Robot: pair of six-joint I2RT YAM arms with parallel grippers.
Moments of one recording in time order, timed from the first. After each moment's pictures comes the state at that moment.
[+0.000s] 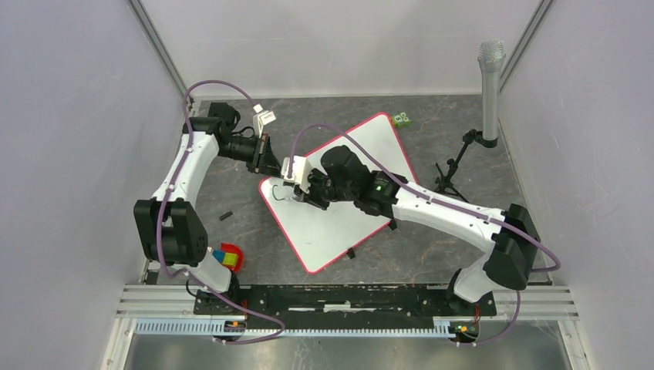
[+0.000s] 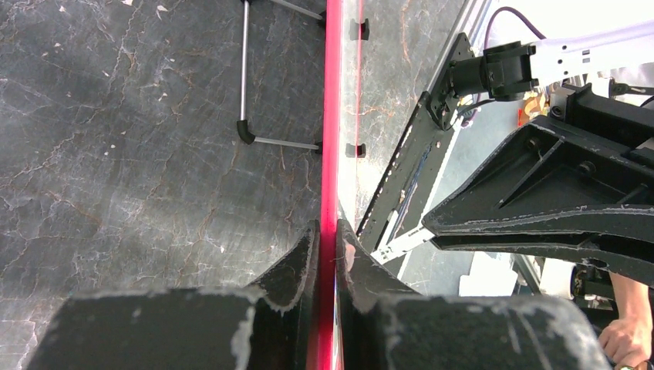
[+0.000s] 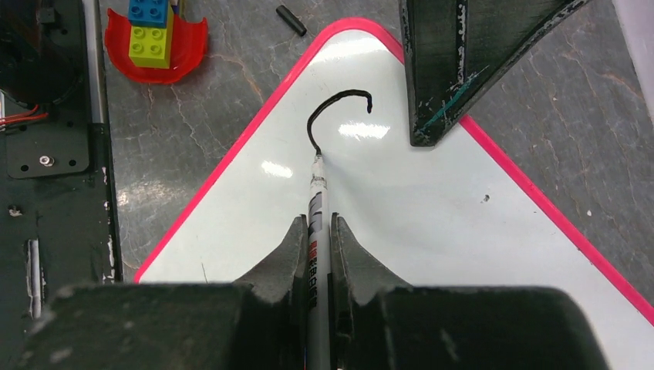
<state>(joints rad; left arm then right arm) -0.05 1.61 1.45 -1.16 1.03 0.42 1.02 1.55 1.32 -0.26 -0.22 -0.35</state>
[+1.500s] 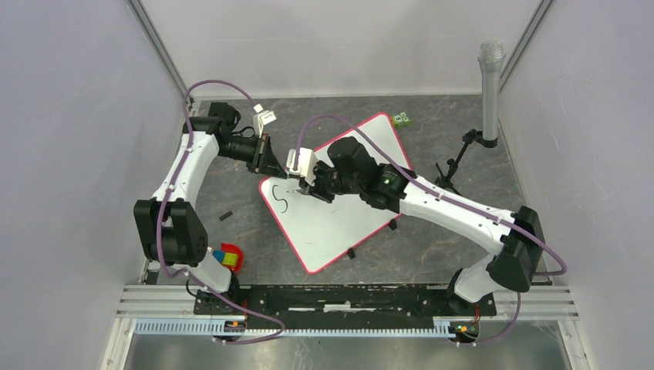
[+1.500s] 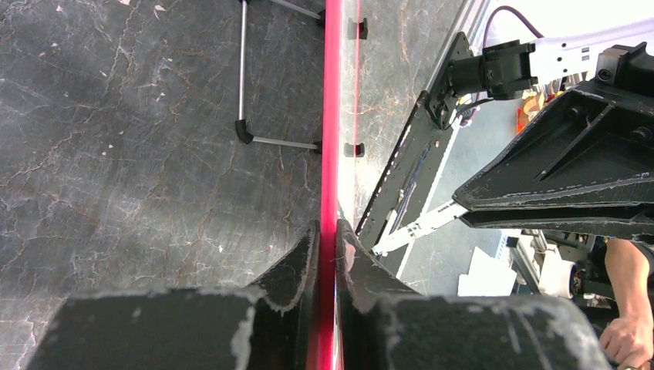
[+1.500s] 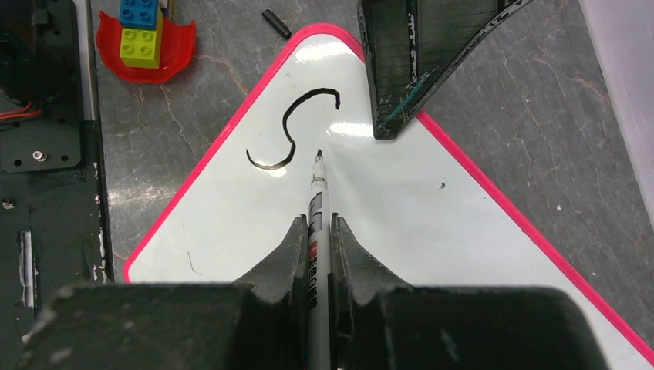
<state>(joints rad) -0.06 1.61 1.45 -1.17 1.03 0.42 0.99 1.52 1.37 -0.33 -0.26 -0.38</state>
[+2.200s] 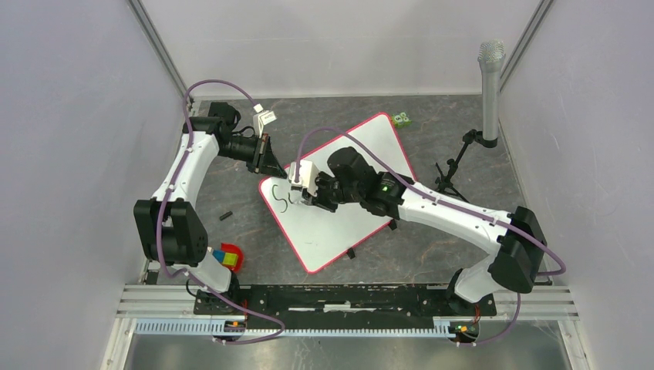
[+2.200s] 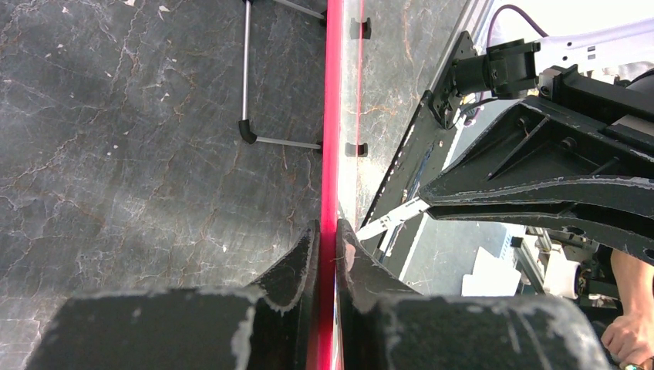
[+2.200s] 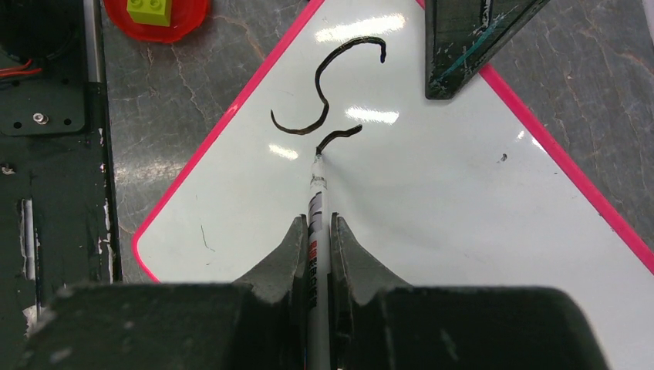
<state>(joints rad) -0.06 1.61 1.45 -1.16 1.02 0.43 0.99 1.51 1.26 -0.30 -0.25 -0.40</state>
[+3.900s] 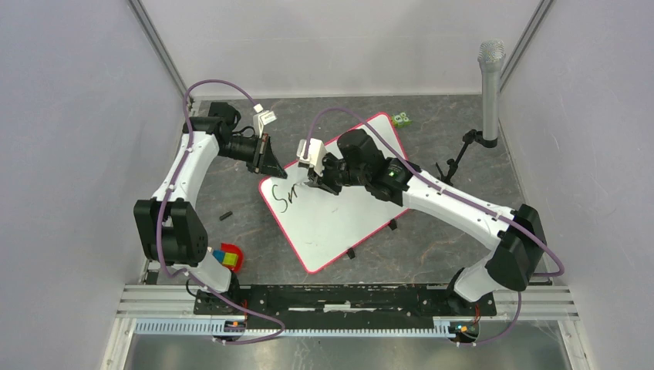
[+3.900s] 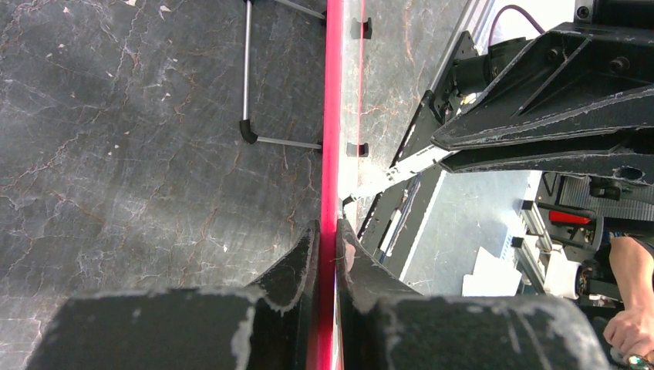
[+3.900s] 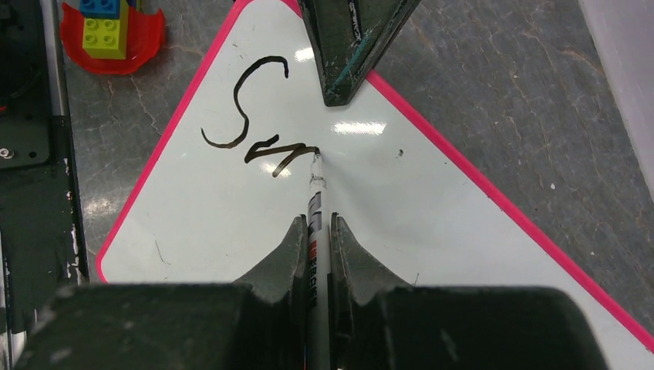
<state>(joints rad) -0.06 1.61 1.45 -1.16 1.02 0.43 0.89 1.53 1.33 -0.30 -0.30 -0.38</state>
